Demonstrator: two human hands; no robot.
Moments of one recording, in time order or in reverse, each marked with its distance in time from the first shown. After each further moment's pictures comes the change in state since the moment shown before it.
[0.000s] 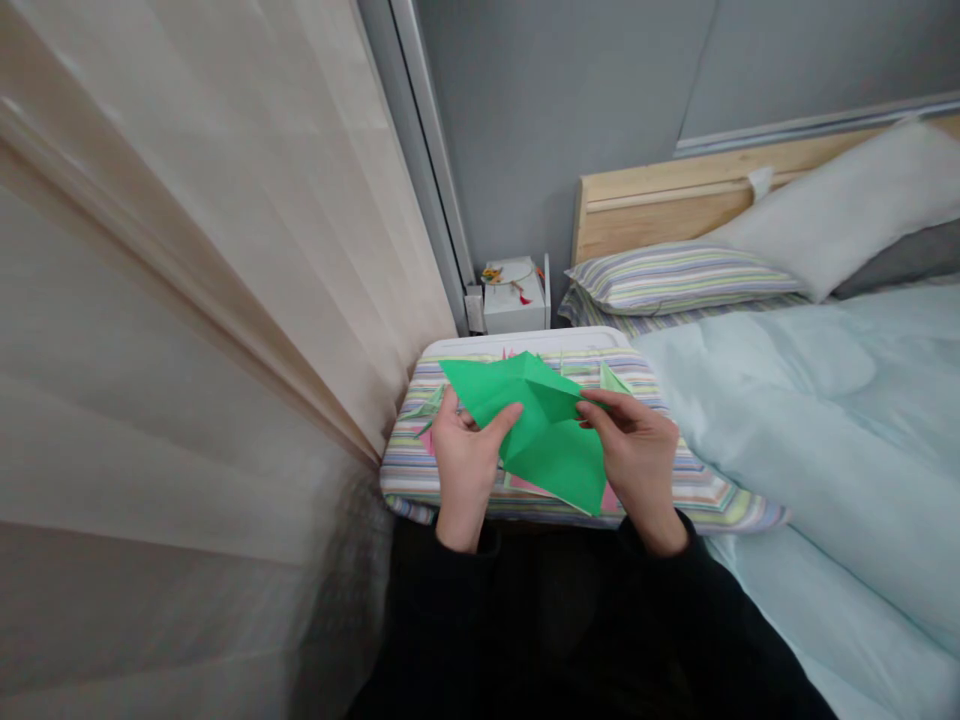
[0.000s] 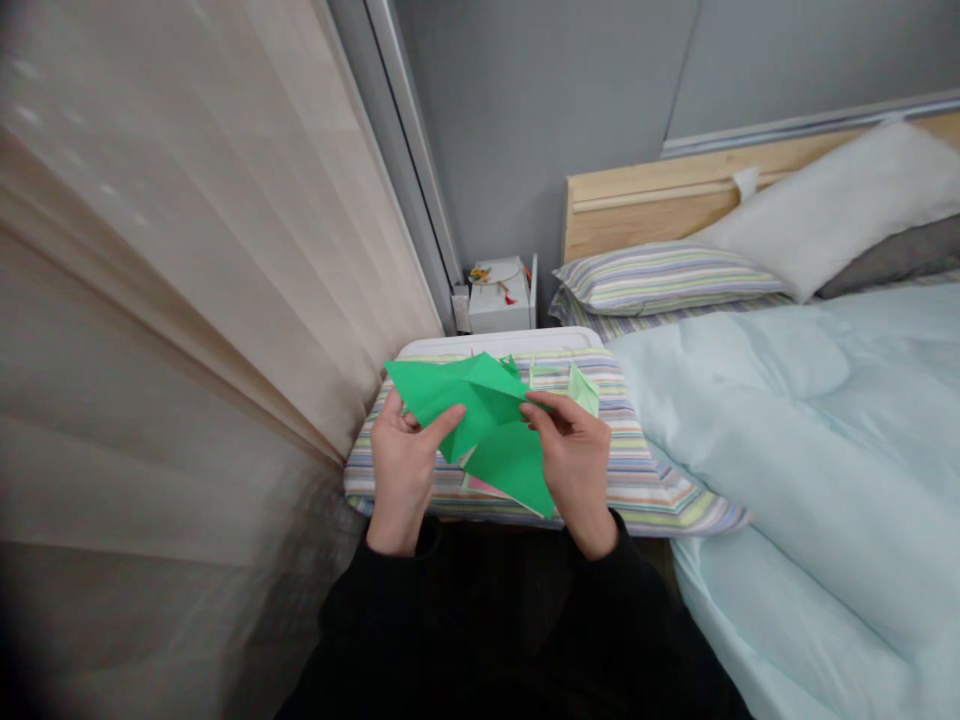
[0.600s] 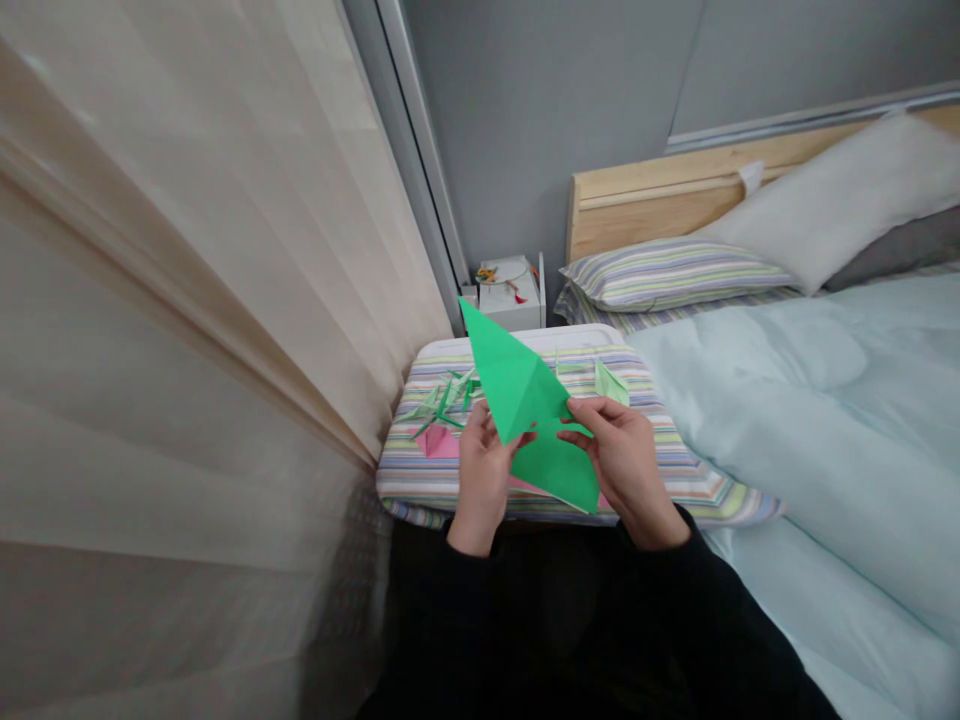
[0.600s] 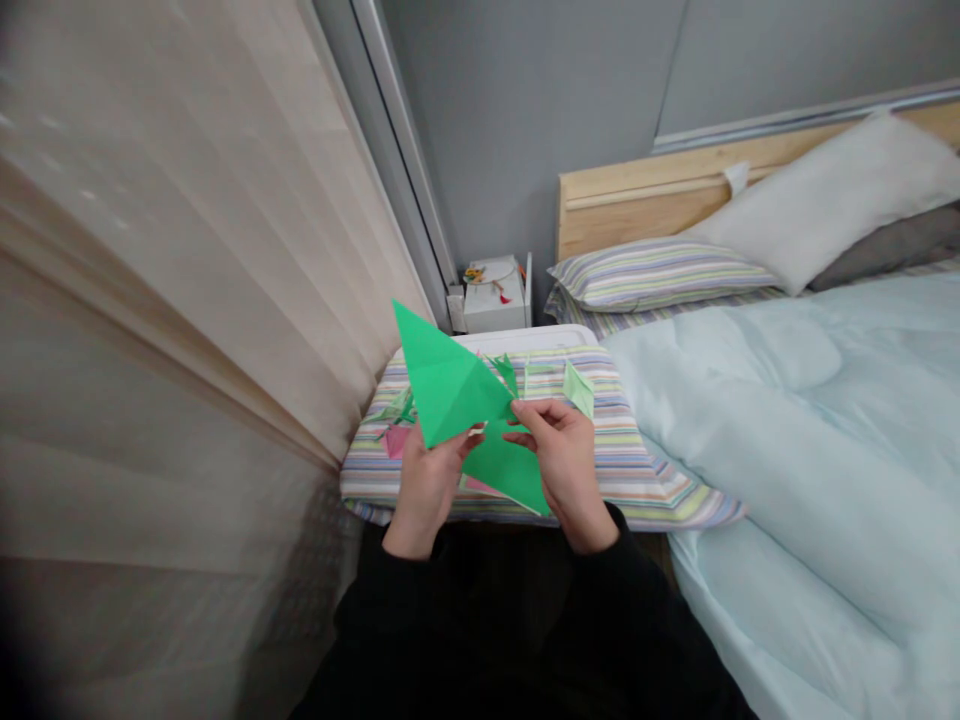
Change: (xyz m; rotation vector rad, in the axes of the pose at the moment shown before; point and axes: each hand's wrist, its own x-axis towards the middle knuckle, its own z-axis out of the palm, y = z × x) left_hand -0.014 -0.028 0.003 -0.196 -0.117 -0.158; right_hand 0.000 -0.001 0.007 0.428 -0.099 0.426
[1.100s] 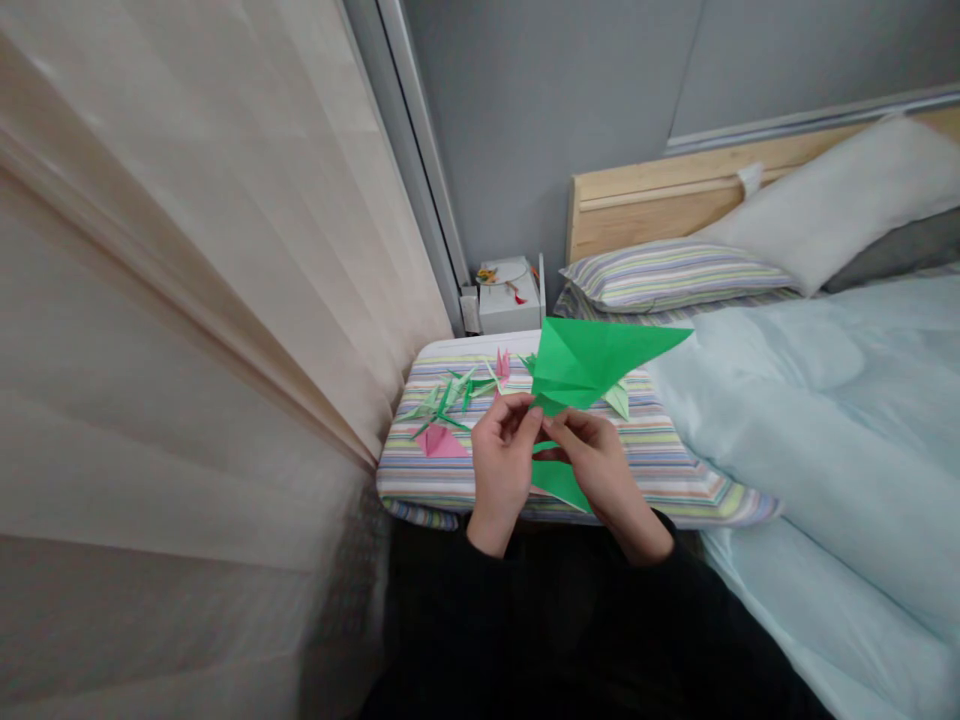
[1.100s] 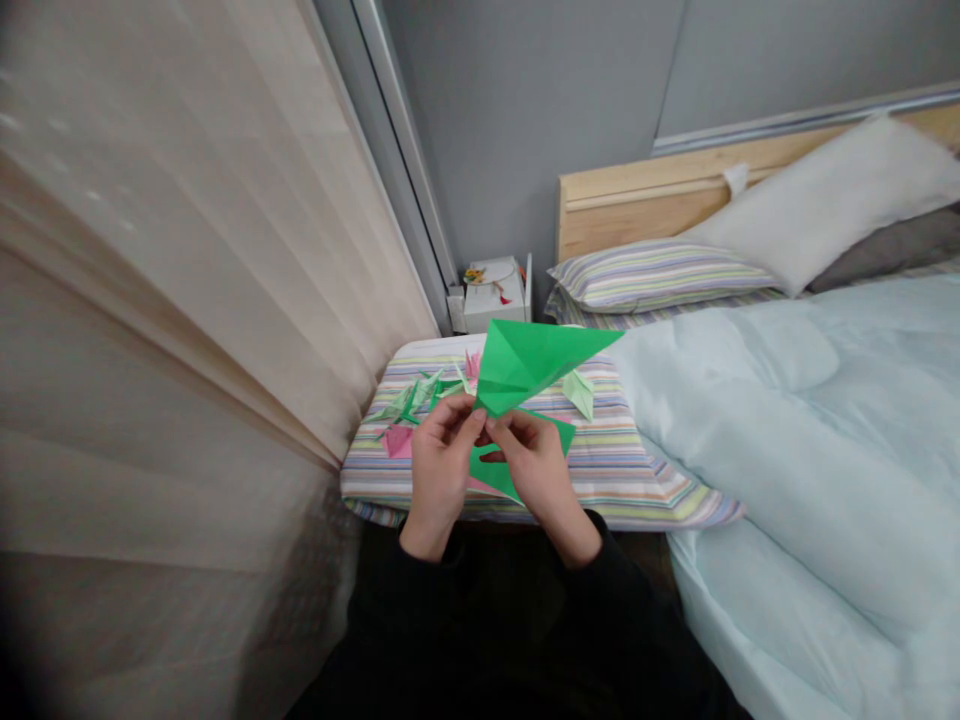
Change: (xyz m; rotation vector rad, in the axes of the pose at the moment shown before) left_hand -0.002 0.004 0.025 0.235 -0.002 0.118; right_hand -0.012 0.011 0.009 -0.217 -0.266 -0.026
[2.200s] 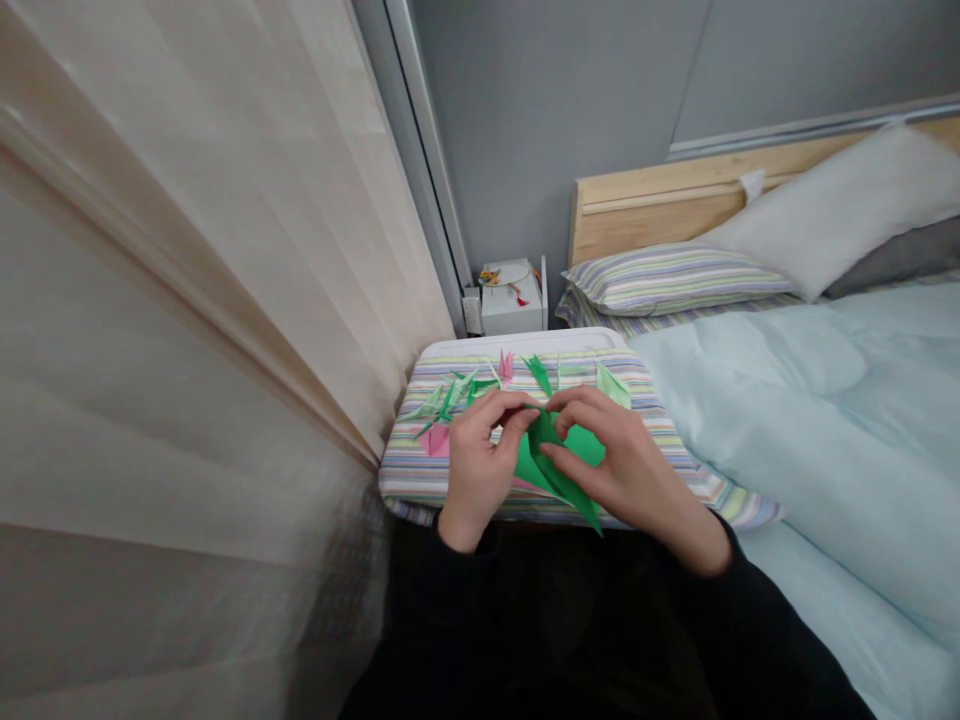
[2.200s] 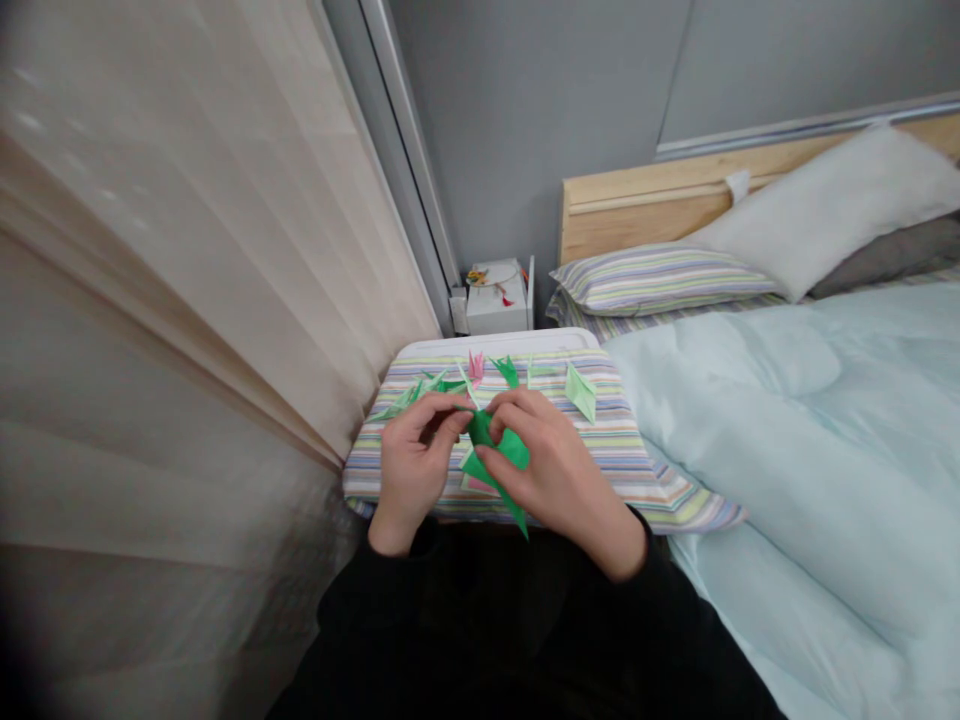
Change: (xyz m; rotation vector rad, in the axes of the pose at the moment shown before) left_hand 0.004 0.041 -0.024 0.353 -0.152 0.351; right_hand -0.012 -0.058 -0.019 -0.838 -0.256 -0.614
